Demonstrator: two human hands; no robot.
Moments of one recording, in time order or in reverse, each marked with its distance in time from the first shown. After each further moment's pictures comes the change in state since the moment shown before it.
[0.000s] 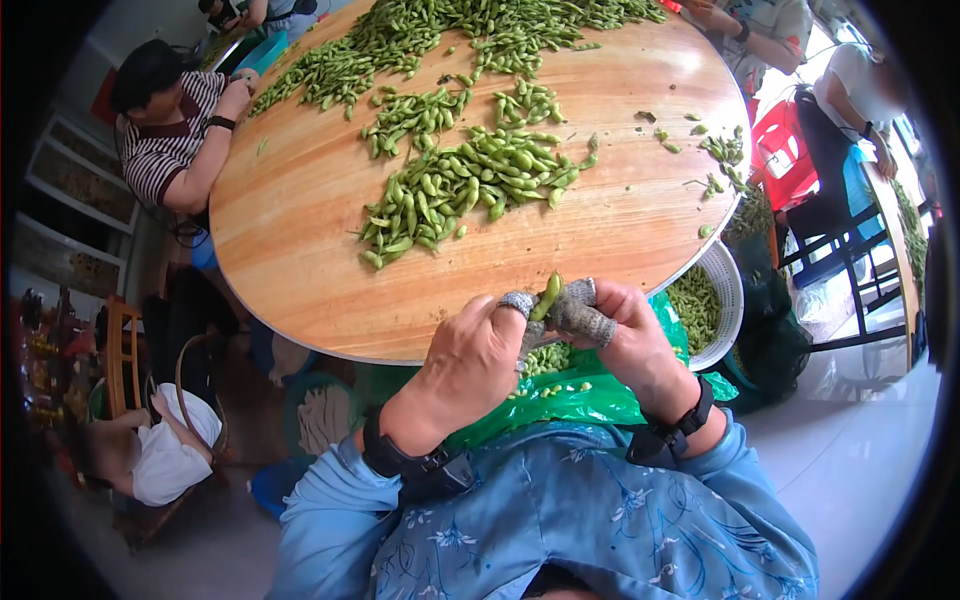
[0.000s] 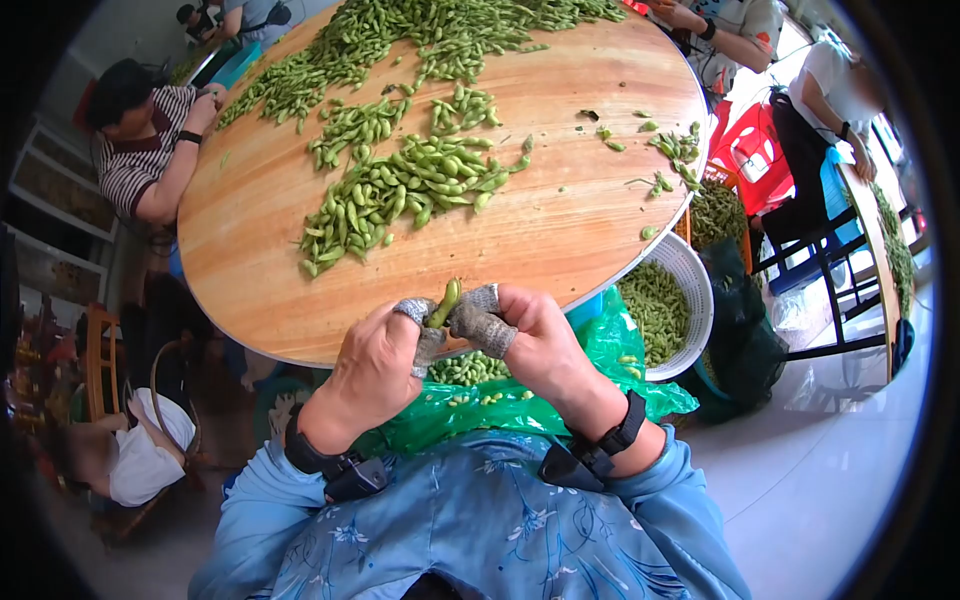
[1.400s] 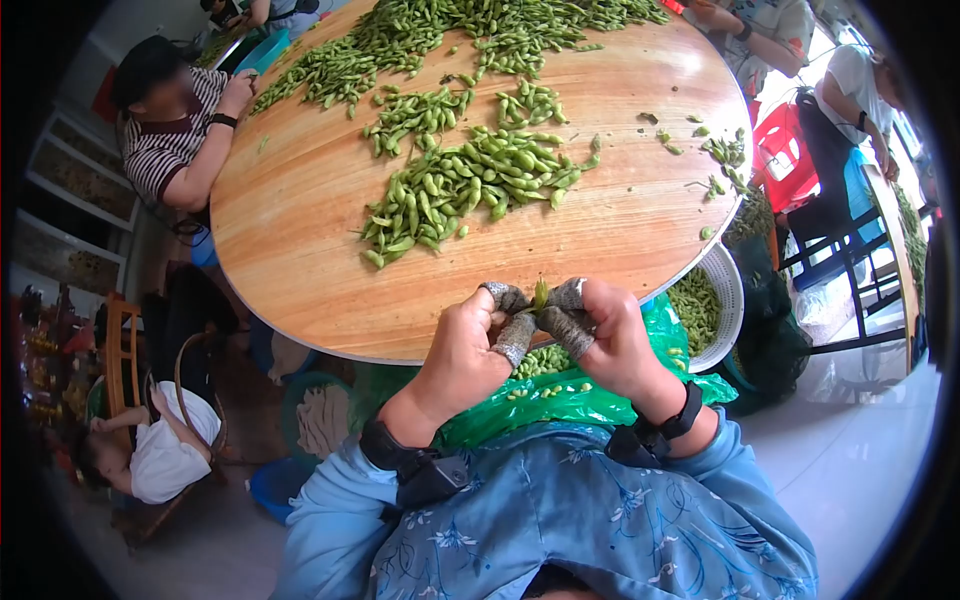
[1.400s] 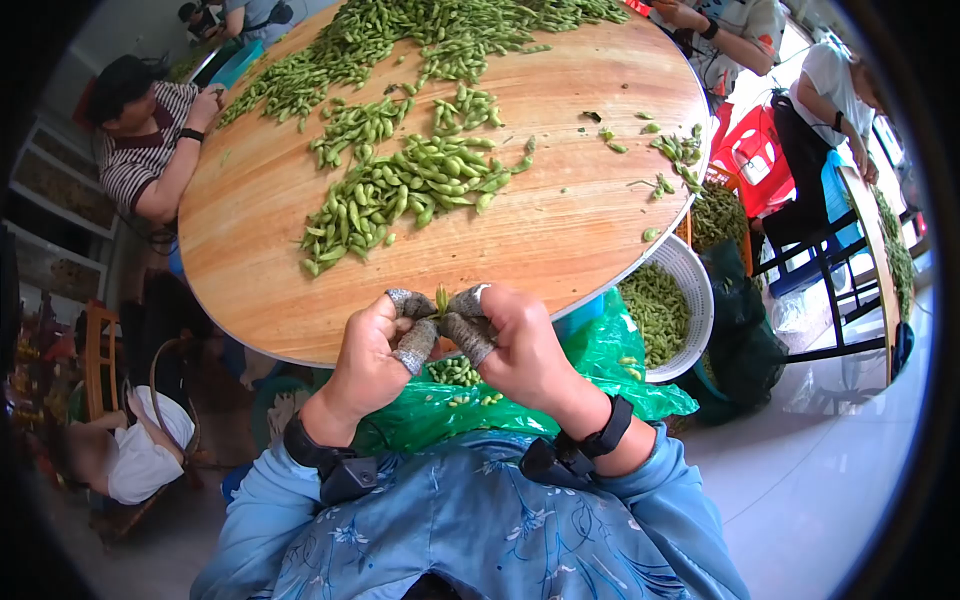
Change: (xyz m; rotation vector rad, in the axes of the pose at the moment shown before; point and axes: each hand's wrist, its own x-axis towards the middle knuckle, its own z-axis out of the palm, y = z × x) left_hand -0.003 -0.002 0.017 -0.966 0.044 -0.551; right_hand 0.007 0.011 0.007 -0.410 0.107 -0.187
